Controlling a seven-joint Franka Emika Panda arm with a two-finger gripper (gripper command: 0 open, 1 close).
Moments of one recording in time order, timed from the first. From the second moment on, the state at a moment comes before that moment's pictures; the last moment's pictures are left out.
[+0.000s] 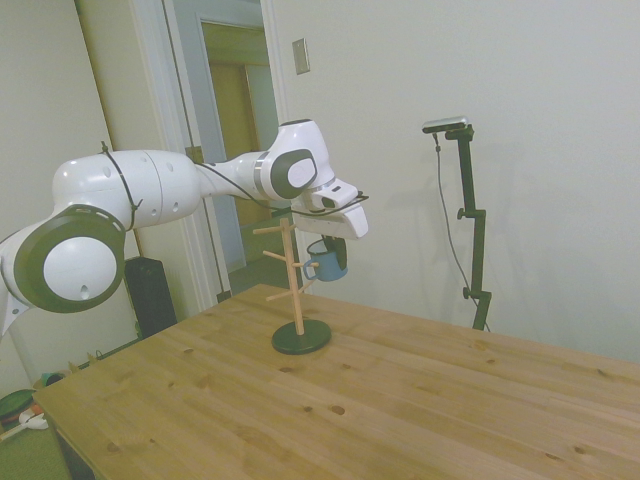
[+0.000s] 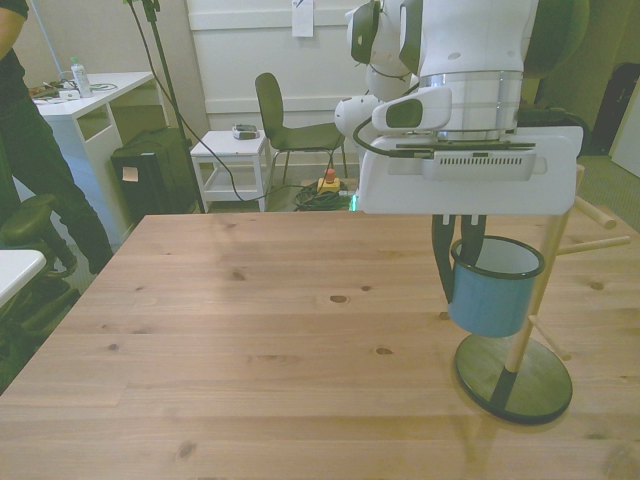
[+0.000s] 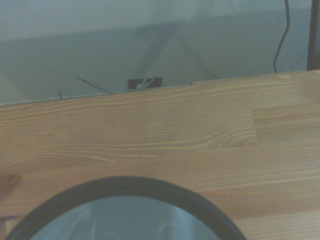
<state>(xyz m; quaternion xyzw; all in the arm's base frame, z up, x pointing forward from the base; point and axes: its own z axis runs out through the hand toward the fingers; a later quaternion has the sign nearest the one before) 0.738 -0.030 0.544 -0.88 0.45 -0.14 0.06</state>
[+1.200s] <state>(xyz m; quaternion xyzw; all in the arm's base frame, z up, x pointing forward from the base) 0.676 -0.107 0.582 -0.86 0.48 -0.15 0.07</state>
